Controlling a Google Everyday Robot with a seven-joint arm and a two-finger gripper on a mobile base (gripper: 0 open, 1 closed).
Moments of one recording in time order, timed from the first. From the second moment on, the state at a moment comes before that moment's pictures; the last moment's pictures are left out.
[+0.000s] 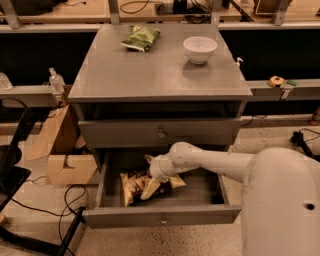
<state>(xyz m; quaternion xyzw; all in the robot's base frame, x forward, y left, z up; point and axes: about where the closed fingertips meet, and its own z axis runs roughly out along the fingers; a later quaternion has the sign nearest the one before) 0.646 0.048 0.440 -0.66 0.66 0.17 0.32</state>
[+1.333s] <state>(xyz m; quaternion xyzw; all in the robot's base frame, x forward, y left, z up) 0.600 0.088 0.373 -0.74 0.62 0.08 0.23</state>
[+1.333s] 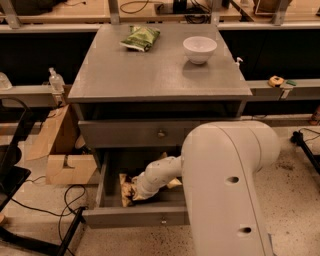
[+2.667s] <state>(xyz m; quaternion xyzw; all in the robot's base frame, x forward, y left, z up) 0.545 0.041 0.594 -0.73 0.59 0.15 0.31</state>
